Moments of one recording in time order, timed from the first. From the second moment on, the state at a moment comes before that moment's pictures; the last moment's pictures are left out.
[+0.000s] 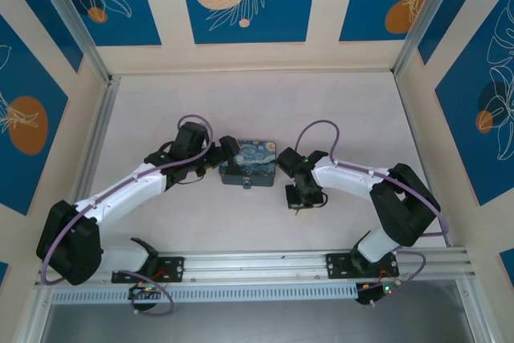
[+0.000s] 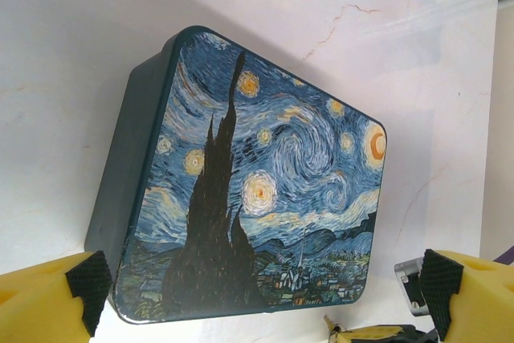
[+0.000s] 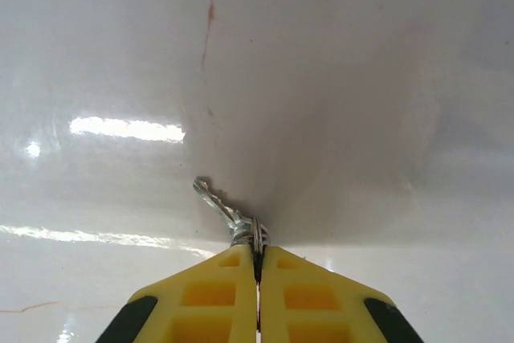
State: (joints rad) left arm -0.57 1.29 0.84 -0.31 0.10 -0.96; right arm 0.72 1.54 0.86 -0.88 -0.03 0.64
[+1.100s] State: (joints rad) left arm -0.57 1.29 0.84 -0.31 0.11 -0.96; right arm 0.72 1.61 0.88 -0.88 -0.02 0.57
